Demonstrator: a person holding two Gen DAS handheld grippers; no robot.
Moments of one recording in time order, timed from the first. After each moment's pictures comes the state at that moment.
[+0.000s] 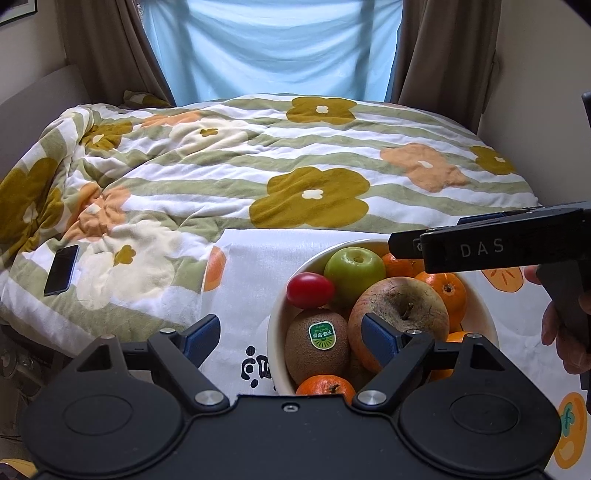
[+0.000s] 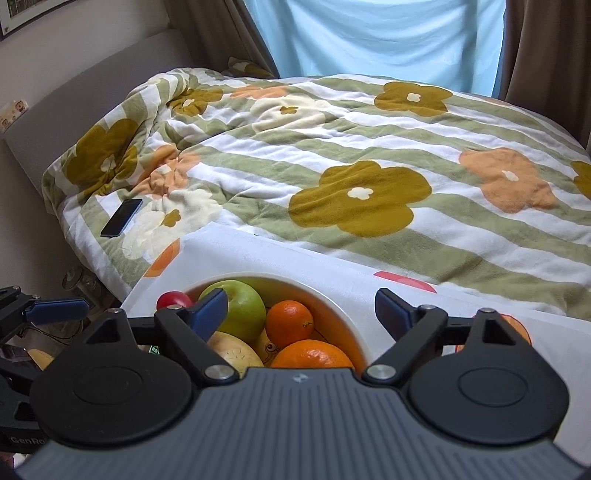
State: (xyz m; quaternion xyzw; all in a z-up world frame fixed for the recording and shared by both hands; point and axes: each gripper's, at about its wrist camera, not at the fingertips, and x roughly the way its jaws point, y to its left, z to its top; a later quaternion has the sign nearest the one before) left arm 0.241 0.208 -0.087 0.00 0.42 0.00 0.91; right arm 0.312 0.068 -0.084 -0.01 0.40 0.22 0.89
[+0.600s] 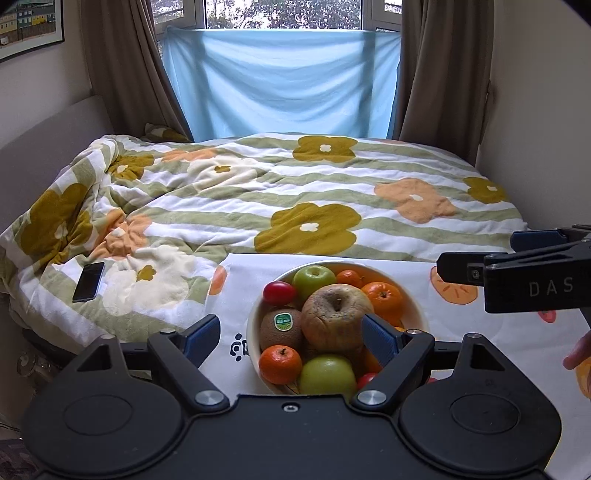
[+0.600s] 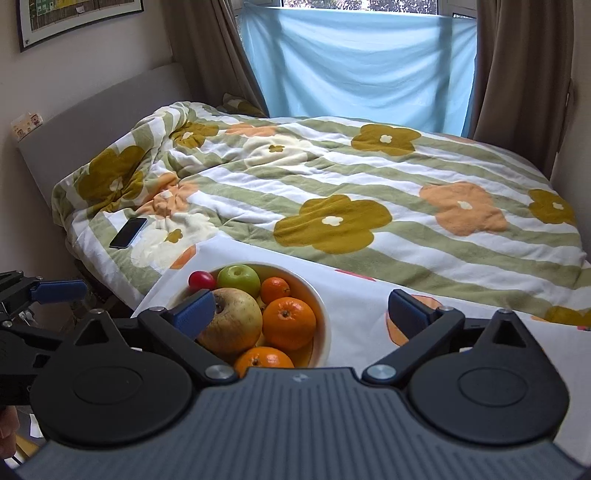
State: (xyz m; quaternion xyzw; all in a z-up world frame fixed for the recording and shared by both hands) left arm 0.158 0.160 -0.021 0.00 0.37 0.03 0.93; right arm 0.201 0.008 -0.005 -0.03 0.35 0.19 0.92
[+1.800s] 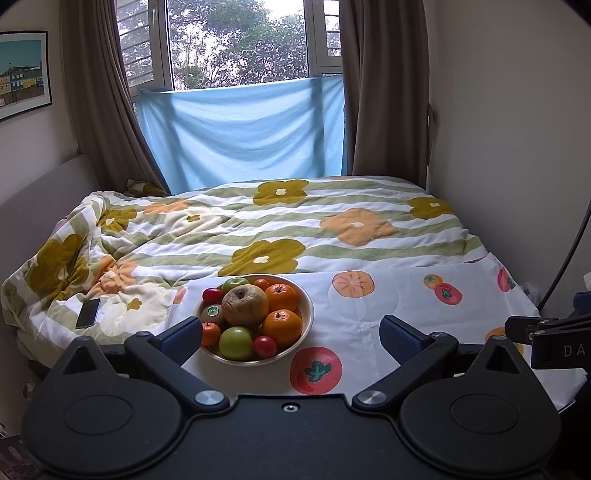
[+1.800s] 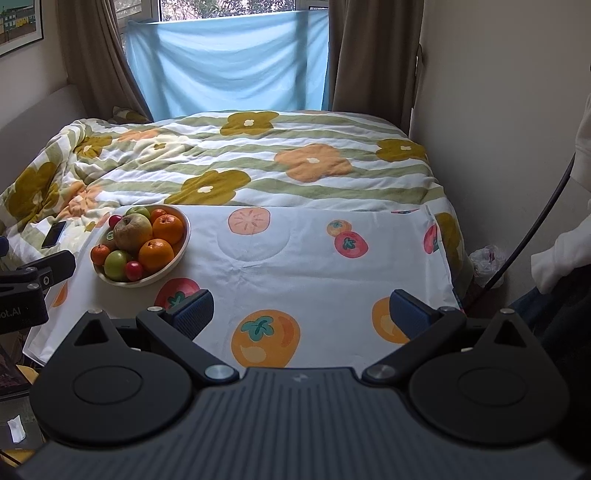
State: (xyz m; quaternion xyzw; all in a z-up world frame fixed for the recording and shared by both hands) left arm 0.019 0.055 0.037 0.04 0.30 -0.01 0.95; right arm 0.007 -0.136 0.041 0.00 0.37 0.00 0.93
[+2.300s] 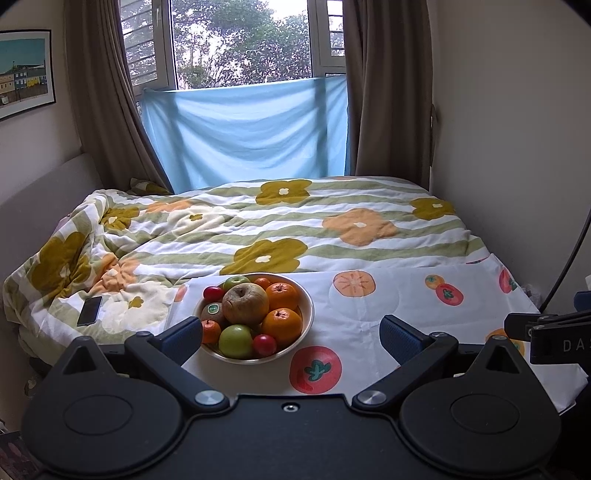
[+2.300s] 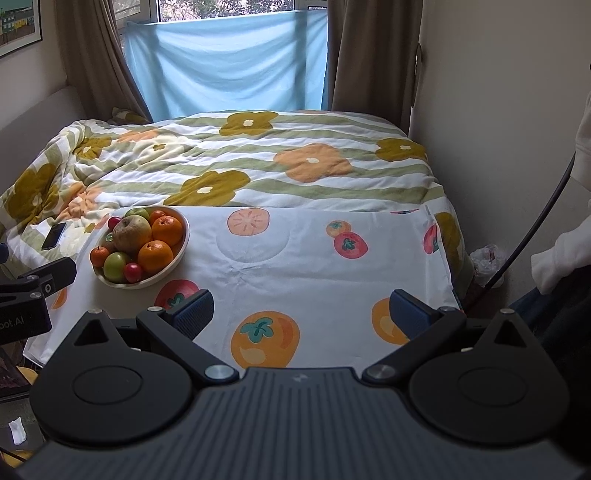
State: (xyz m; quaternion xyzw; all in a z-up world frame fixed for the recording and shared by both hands) left arm 0.018 0.053 0.037 0.04 0.30 0.00 0.95; right arm 0.009 -0.137 0.041 0.00 0.37 0.00 0.93
